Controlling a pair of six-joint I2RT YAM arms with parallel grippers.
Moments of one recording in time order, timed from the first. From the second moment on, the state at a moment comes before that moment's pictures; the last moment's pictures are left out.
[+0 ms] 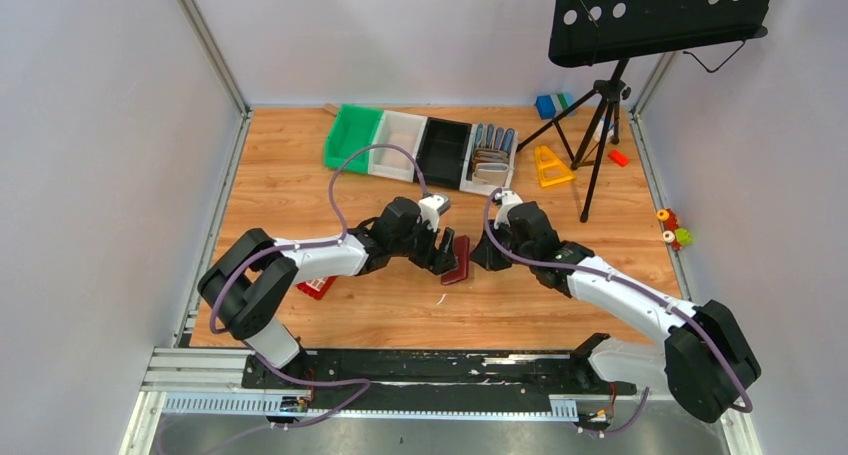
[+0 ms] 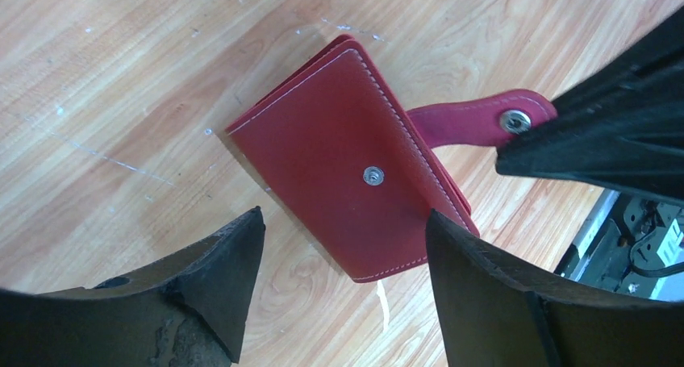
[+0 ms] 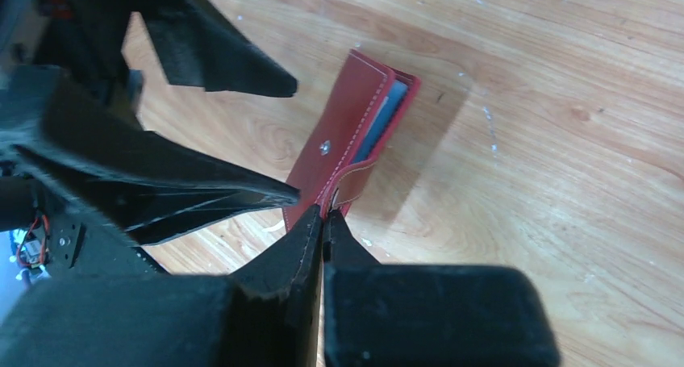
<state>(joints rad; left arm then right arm) -0.78 1.60 0.79 0.16 0.28 -0.32 0.63 1.18 0.62 -0.12 -0.17 0.45</state>
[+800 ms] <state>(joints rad) -0.78 1.64 0.80 0.16 0.32 -0.34 0.65 1.15 0.62 -0.12 -0.22 0.45</state>
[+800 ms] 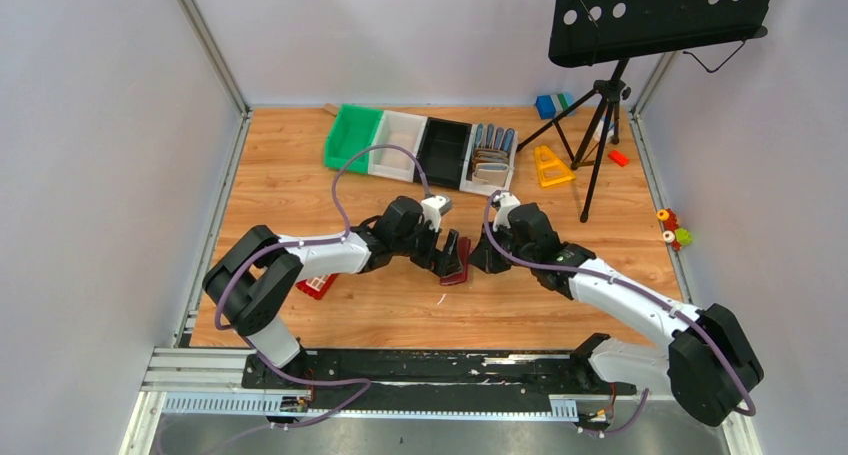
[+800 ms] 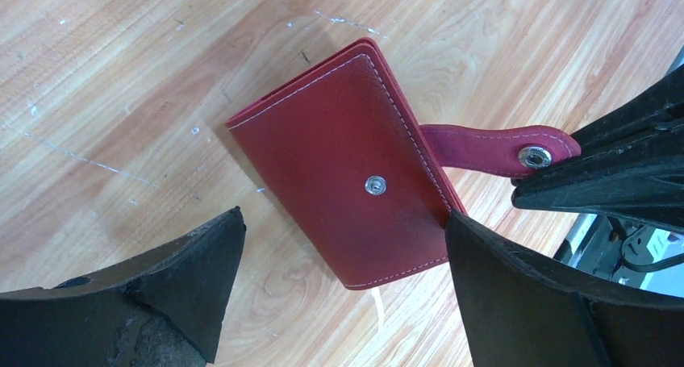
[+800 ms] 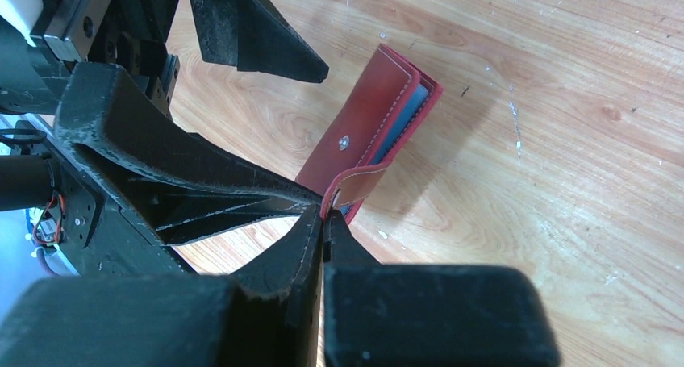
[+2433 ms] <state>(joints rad) -0.61 1.69 0.71 0.35 0.51 -0.54 0.65 1.09 0.60 -0.23 -0.05 0.45</state>
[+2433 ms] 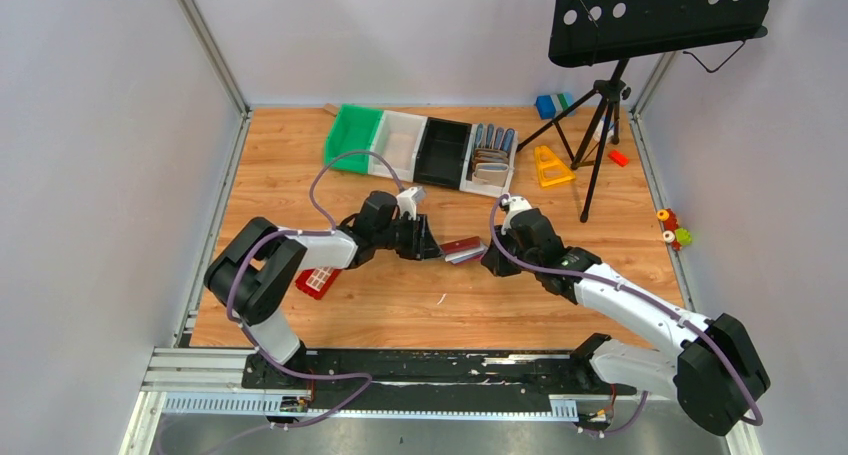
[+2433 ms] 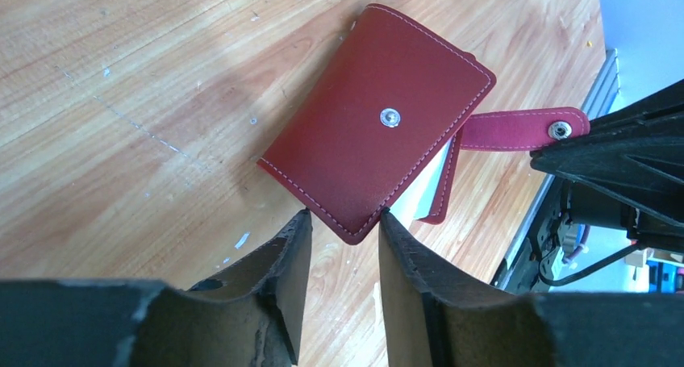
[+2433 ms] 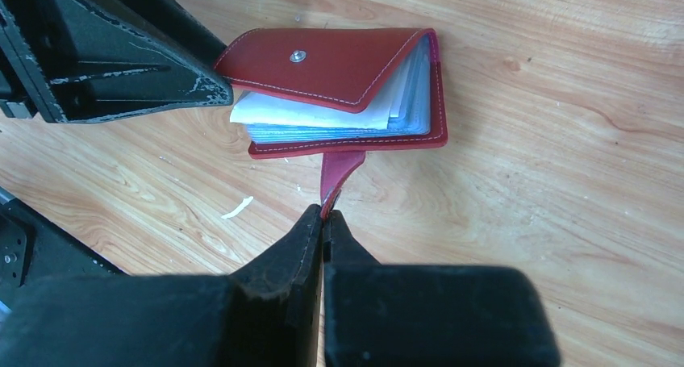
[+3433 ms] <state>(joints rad) -0.89 1.50 0.73 0.21 0.24 -0.22 0.62 1.06 0.56 -0.32 -0.13 0.42</state>
